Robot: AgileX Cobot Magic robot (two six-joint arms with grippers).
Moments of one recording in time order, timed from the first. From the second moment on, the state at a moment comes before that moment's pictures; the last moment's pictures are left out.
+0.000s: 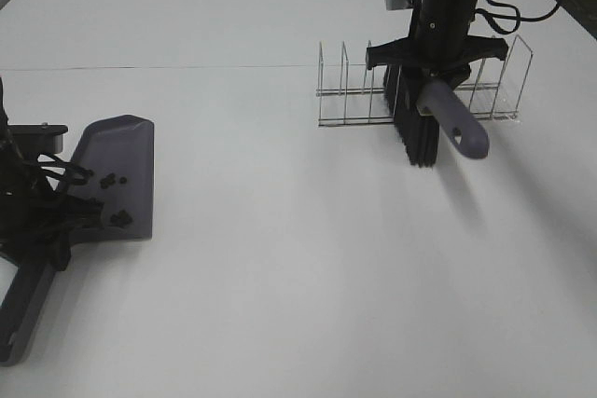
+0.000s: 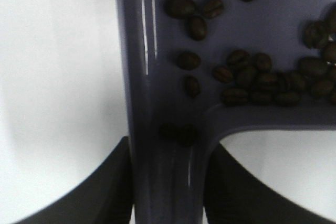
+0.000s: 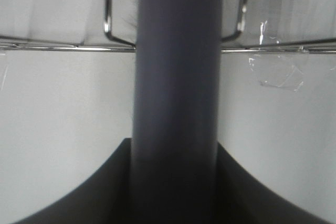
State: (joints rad) left arm -0.22 1.95 -0.95 -0.01 0.66 -0.25; right arm 0.19 2.44 -2.13 -0.12 1.23 0.22
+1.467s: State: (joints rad) left arm -0.22 1.87 -0.94 -0.01 0.69 -0.25; right arm 0.19 2.18 -2.13 -0.11 1.22 0.17
